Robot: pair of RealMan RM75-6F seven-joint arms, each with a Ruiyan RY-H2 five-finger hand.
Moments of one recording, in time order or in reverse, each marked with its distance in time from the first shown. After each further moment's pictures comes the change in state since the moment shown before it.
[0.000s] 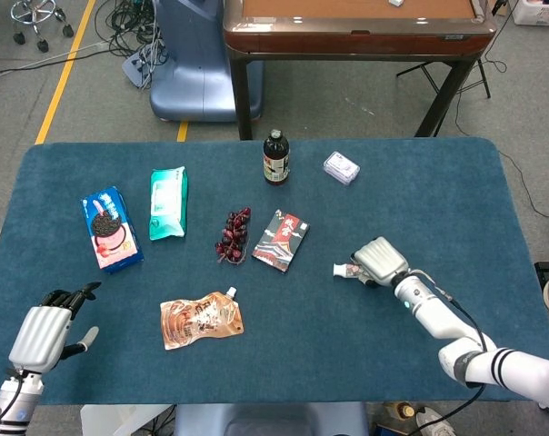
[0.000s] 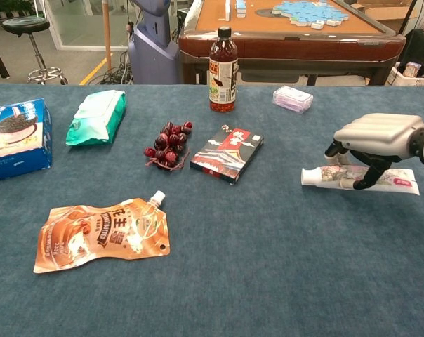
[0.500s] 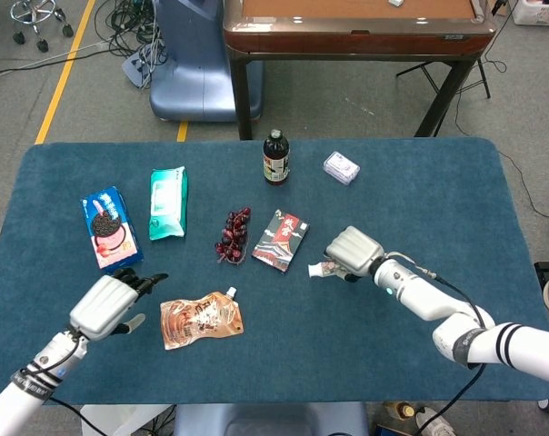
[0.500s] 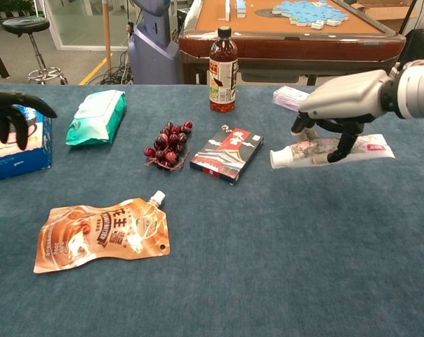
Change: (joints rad) left arm -0.308 0.068 -0.043 0.001 0.098 -0.356 -0.034; right arm 0.183 0.189 0.061 -0.234 -0.002 -0.189 -0.016
